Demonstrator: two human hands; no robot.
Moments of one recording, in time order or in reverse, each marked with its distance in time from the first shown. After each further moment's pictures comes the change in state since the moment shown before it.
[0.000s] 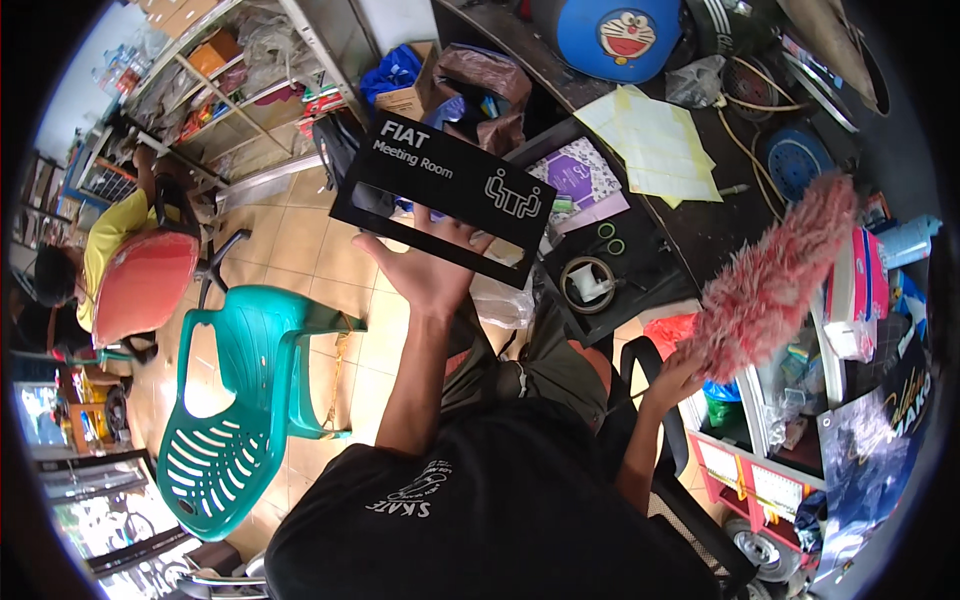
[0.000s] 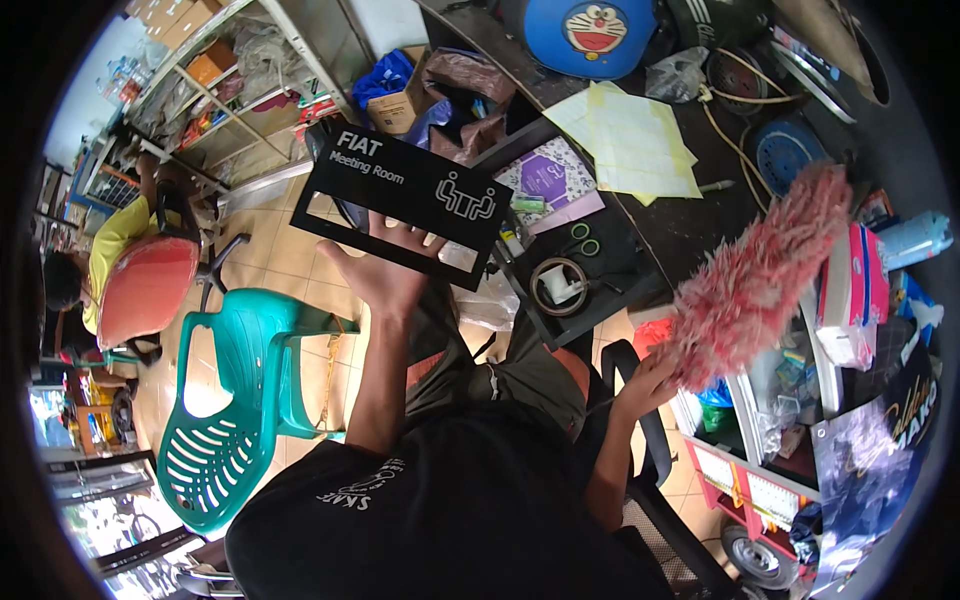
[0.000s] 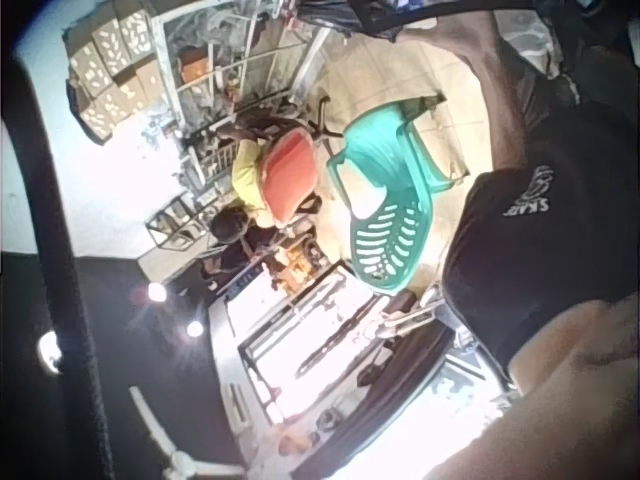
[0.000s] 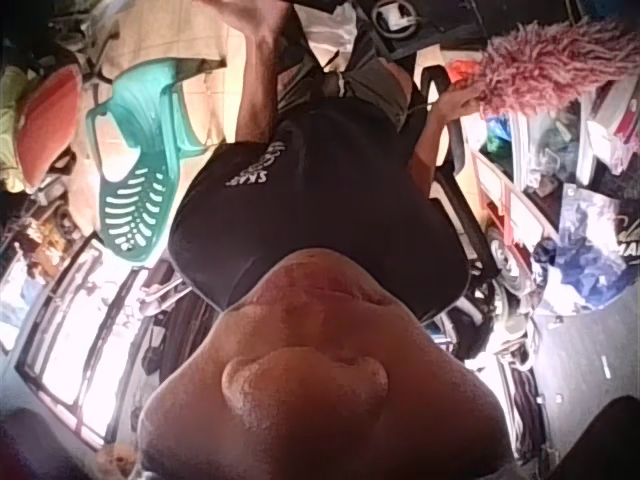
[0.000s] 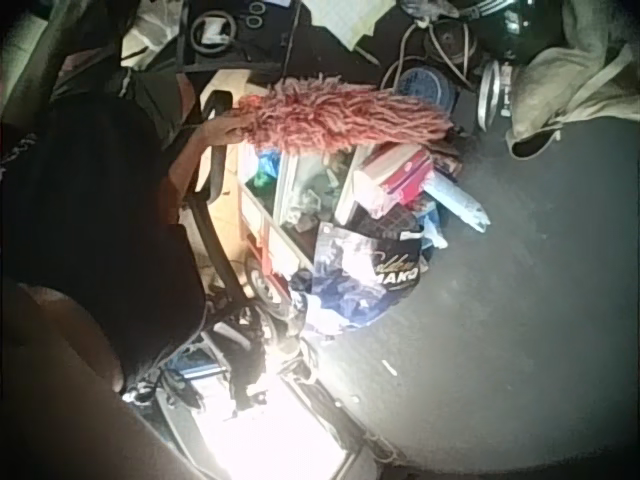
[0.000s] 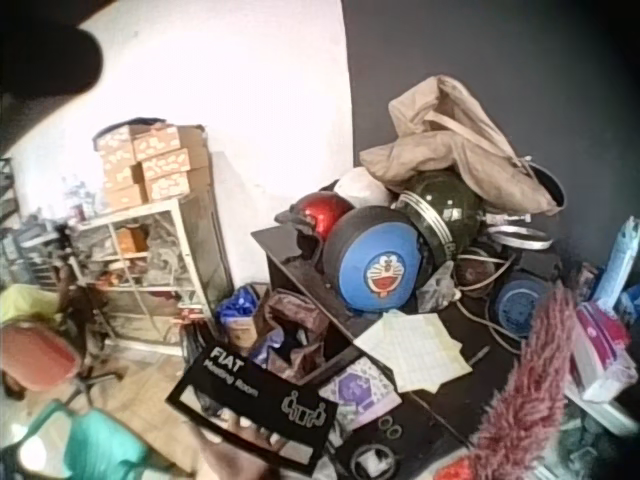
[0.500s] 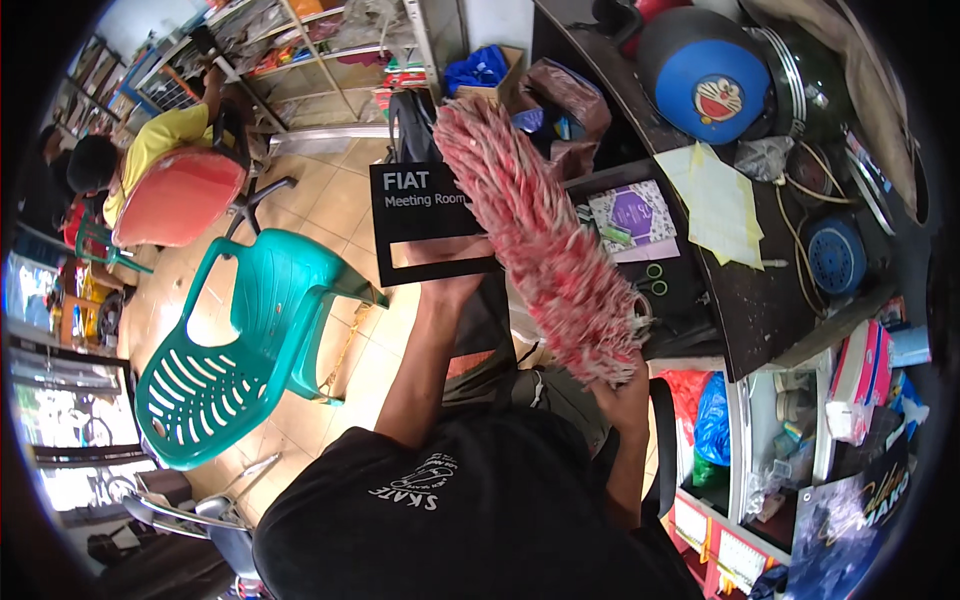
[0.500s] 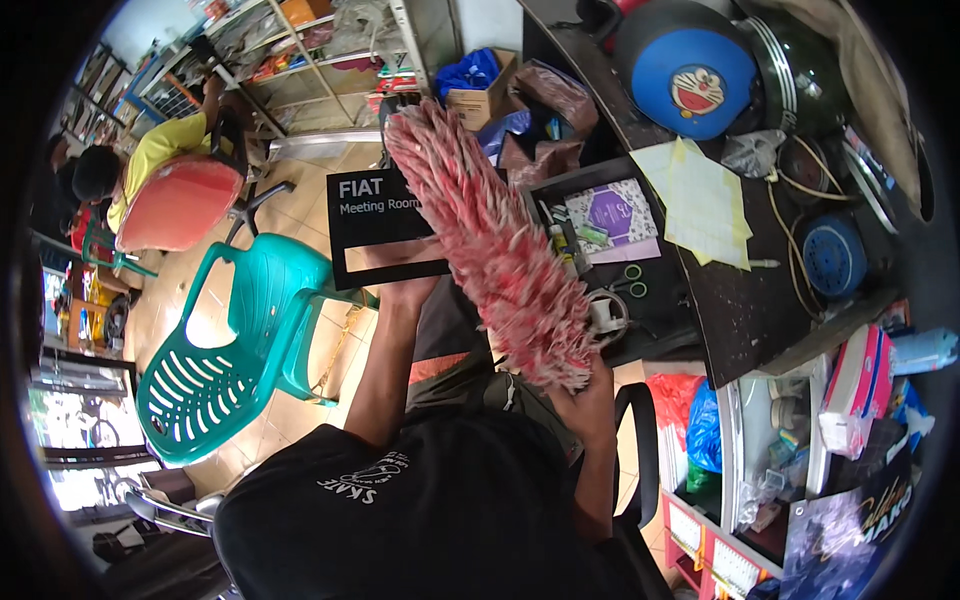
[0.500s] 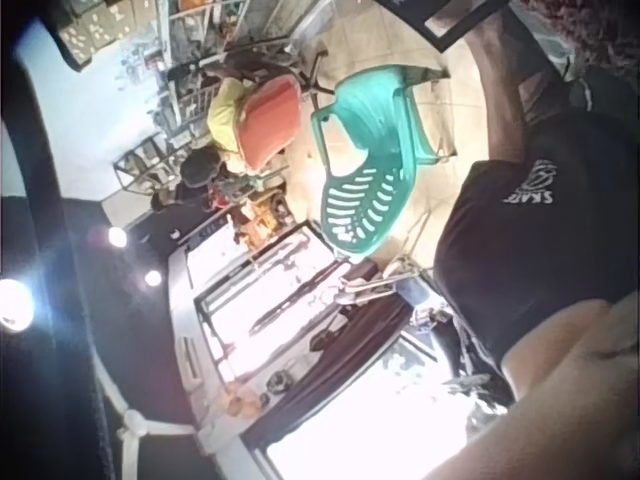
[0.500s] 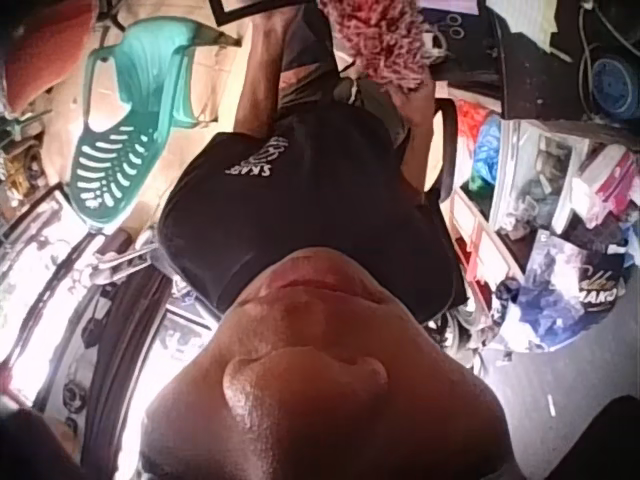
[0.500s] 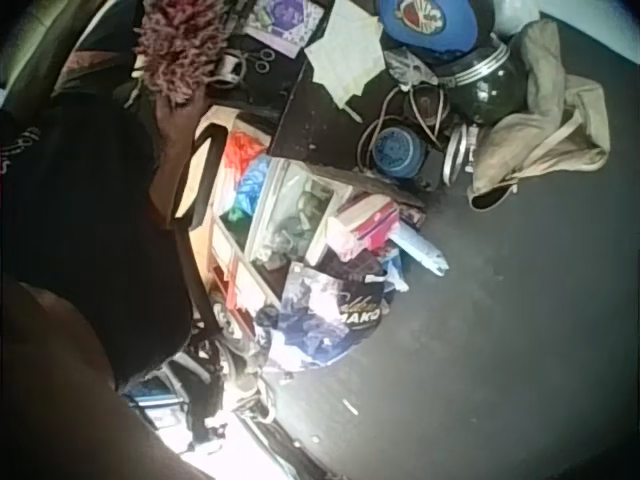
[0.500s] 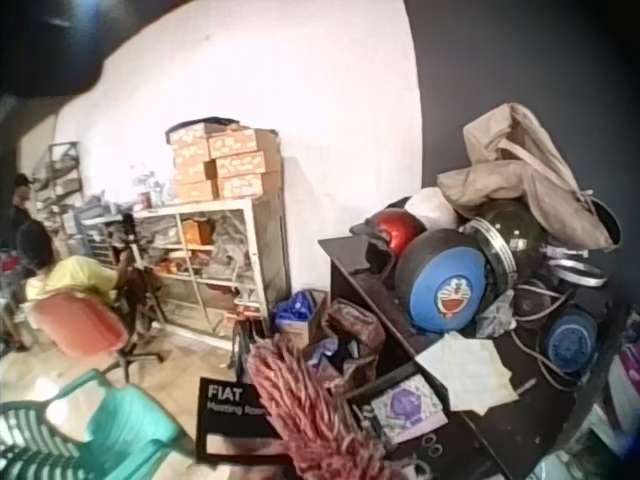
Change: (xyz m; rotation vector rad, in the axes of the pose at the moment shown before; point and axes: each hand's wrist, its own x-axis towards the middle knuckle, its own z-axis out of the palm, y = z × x) left_hand -0.021 0.045 0.013 0.247 -0.006 0.207; right_hand -0.054 -0.059 0.059 -0.204 -1.250 0.329
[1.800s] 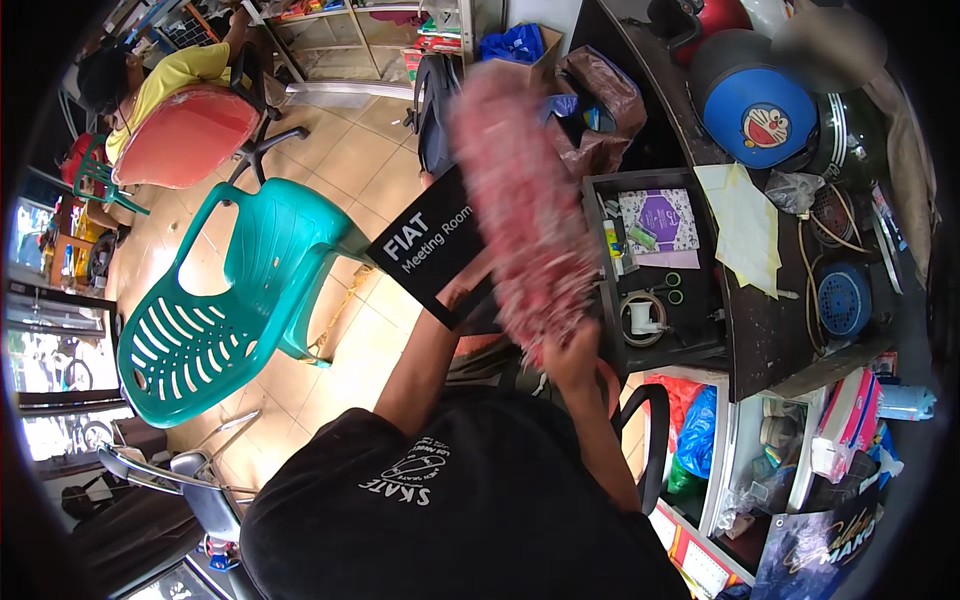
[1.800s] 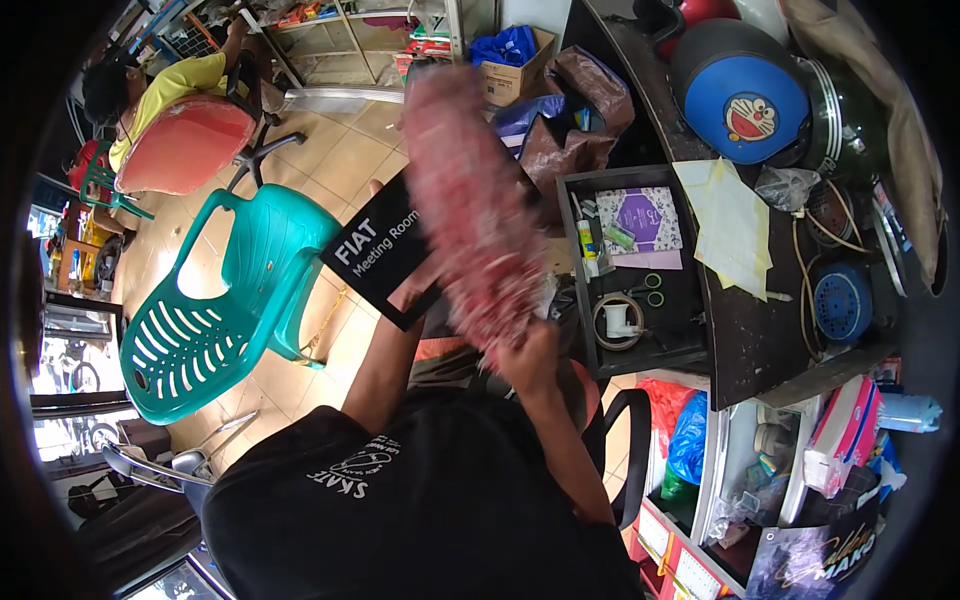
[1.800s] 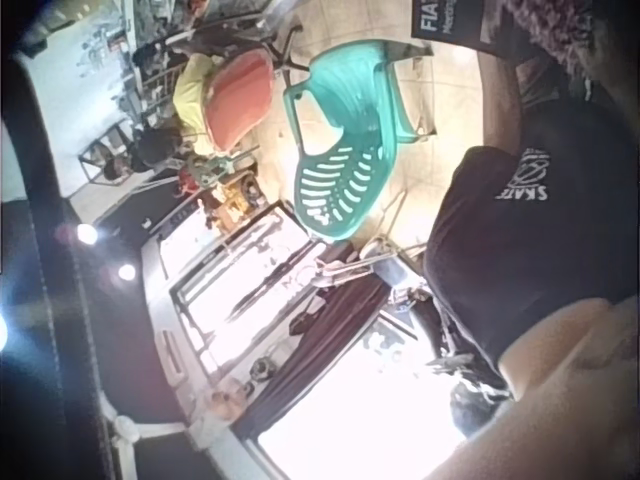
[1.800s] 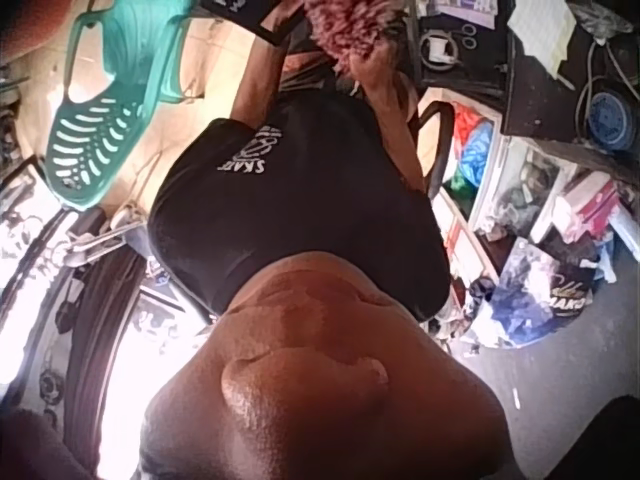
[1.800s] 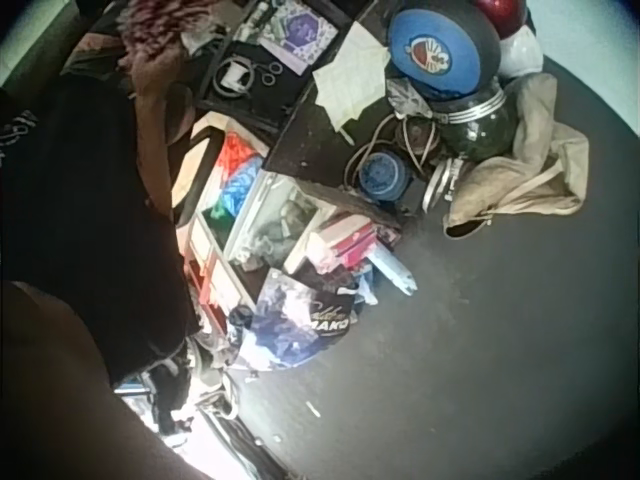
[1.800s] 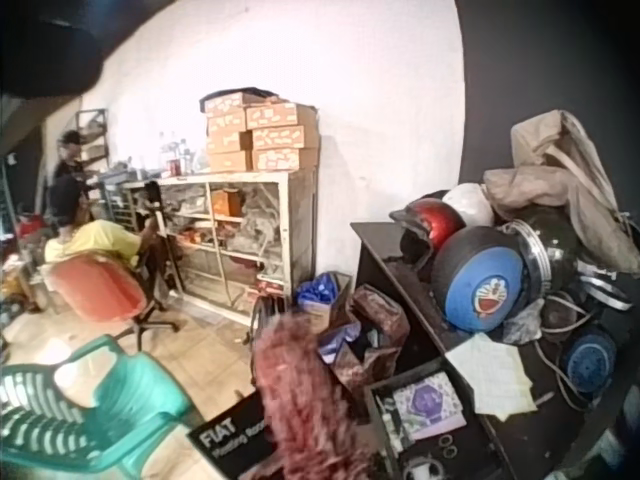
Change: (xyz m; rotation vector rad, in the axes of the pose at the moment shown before) left_hand -0.027 0.012 0.006 0.006 0.026 -0.008; right_hand 0.053 0.027 0.085 -0.465 0.039 -0.445
